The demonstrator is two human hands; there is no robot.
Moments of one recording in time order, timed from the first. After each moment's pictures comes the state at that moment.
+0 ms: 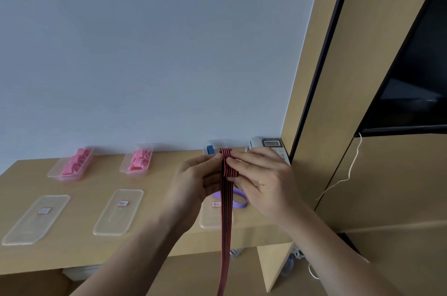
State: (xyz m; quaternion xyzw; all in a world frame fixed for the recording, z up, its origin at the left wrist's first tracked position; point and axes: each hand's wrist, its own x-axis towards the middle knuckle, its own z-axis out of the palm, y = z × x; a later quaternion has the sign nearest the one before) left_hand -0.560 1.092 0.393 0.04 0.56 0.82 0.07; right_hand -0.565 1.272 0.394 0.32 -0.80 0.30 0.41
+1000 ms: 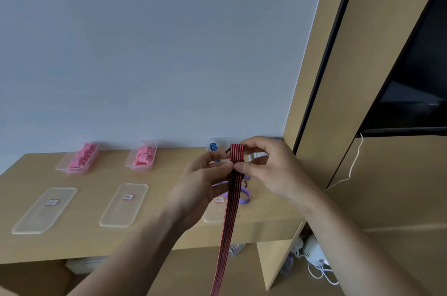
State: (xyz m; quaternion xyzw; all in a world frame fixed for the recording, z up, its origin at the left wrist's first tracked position) left_hand -0.534 1.089 0.401 0.05 0.55 0.82 0.11; right_hand -0.563 1.271 0.425 0.18 -0.83 0.52 0.08
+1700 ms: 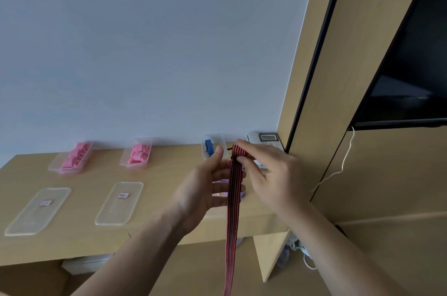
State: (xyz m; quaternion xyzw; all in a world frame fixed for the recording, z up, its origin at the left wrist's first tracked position) left_hand -0.522 1.102 0.404 -0.02 0.57 0.80 0.19; right_hand -0.539 1.271 0.400 0.27 -0.78 0.36 0.44
